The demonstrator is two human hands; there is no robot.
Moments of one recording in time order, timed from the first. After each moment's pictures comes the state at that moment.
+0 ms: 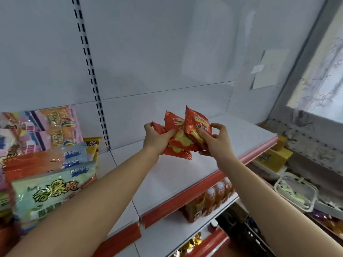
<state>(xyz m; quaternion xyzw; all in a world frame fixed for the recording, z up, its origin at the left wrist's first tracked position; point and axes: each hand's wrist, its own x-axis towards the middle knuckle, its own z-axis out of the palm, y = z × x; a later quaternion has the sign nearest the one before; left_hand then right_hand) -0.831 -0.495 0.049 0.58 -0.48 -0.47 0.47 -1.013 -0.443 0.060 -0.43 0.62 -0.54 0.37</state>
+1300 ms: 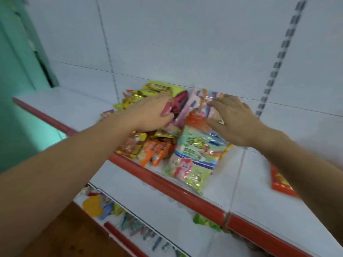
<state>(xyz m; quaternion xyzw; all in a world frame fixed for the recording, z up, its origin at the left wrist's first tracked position) -0.596 -0.255 0.153 0.85 -0.51 0.11 0.08 -0.775 -0.451 0.139 -0.98 0.12 -0.19 0.02</state>
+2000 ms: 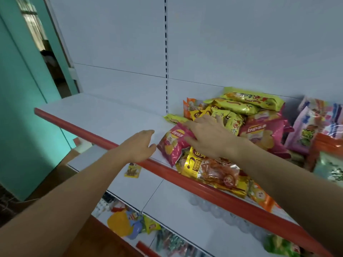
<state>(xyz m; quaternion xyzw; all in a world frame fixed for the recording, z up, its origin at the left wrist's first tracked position) -0.299 -0.048 0.047 0.90 -0.41 -0.07 0.13 -0.466 -0.230 0.103 -0.99 0.10 -0.05 -0.05</state>
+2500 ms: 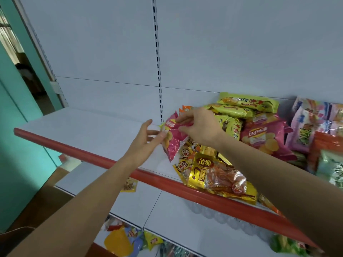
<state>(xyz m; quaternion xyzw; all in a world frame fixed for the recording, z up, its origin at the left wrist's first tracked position) -0.284 -0.065 0.054 0.75 -0.38 -0.15 0.52 -0.415 -0.228 0.115 -0.91 0.17 -0.26 0.28</state>
